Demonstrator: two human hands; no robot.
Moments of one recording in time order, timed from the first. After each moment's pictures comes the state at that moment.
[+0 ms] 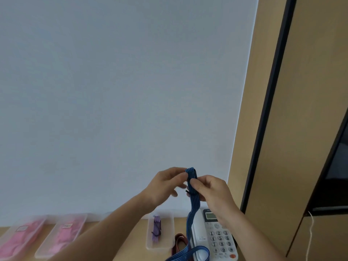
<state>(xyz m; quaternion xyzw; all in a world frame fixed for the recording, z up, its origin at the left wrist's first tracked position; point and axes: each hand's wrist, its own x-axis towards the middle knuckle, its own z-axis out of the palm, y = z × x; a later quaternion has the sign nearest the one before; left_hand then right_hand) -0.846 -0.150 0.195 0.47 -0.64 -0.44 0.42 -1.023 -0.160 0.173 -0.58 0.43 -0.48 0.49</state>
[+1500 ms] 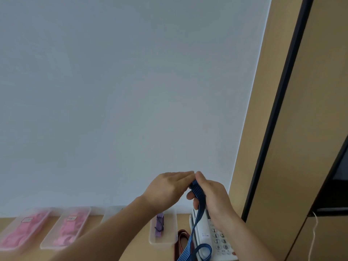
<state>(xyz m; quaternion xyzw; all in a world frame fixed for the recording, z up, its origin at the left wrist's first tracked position) -0.835 -0.156 0.174 0.32 -0.87 0.18 0.34 -1.000 -0.145 0.171 -0.51 0.44 -0.48 0.56</state>
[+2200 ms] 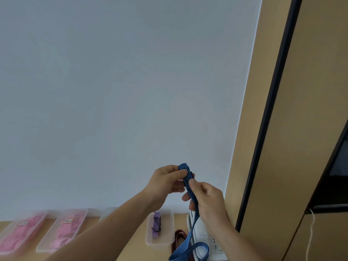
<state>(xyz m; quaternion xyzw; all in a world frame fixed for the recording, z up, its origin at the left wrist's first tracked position) -0.854 -0.165 0.179 0.43 -0.53 -0.53 0.50 -1.001 -0.143 0.153 -0.55 0.46 -0.52 0.46</state>
